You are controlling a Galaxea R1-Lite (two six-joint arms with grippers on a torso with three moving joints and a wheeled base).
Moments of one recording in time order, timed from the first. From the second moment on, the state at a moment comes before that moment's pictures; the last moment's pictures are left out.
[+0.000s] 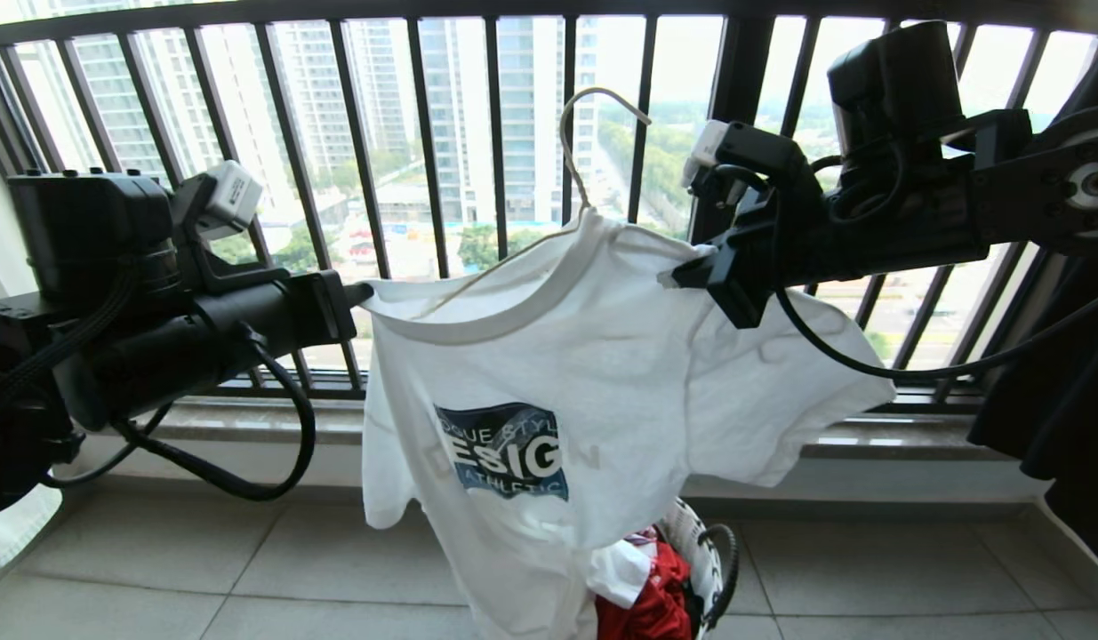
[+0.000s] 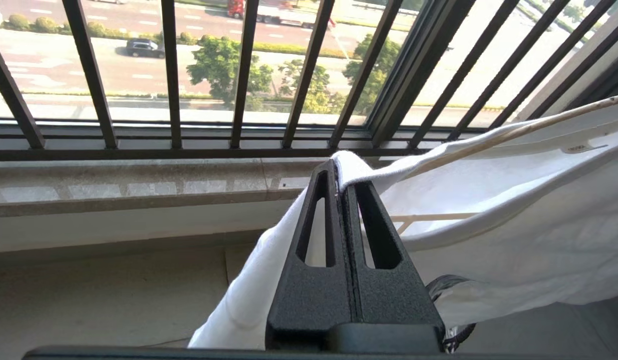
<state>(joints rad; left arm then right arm) -0.28 1.51 -0.92 -0.49 -0.10 -0.26 0.43 1.81 -1.70 0.32 0.21 -0.67</state>
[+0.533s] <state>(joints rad) -0.32 1.55 -1.10 -0.34 -0.10 -0.20 0.44 1.82 -1.67 0.32 0.20 -0.67</state>
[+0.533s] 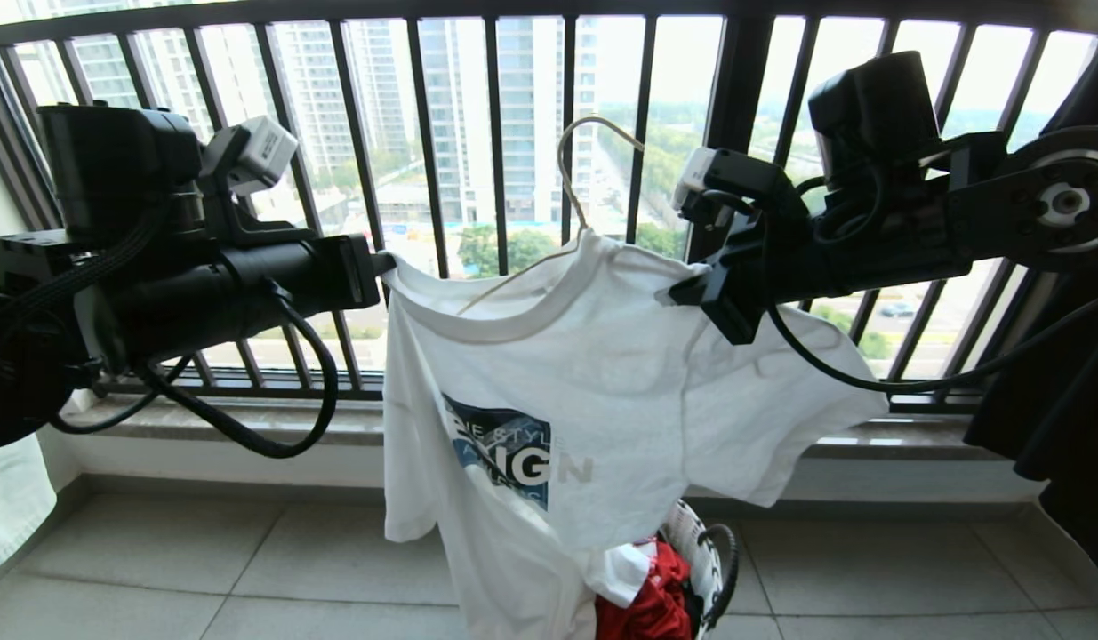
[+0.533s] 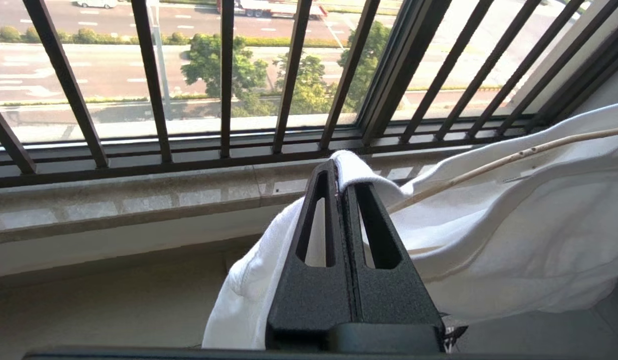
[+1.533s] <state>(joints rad) -0.28 1.62 -1.33 -0.14 -0.10 0.01 0.53 1.83 -1.69 0.32 0.24 -0.58</state>
